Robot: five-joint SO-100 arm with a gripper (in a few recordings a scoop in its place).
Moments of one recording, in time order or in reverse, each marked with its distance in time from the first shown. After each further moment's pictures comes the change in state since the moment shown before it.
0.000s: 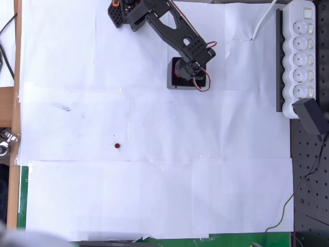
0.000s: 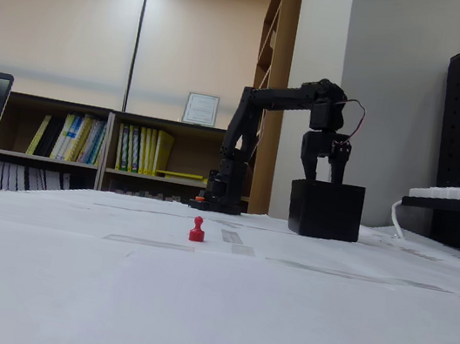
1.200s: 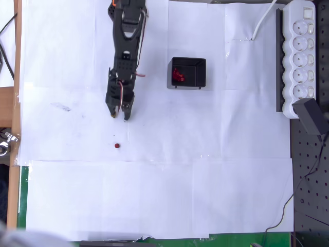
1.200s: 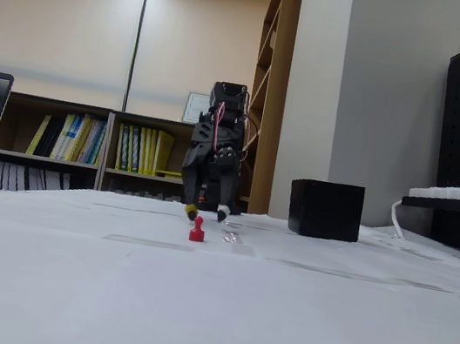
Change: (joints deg) arm 45.5 6.9 -38.1 -83.1 29.4
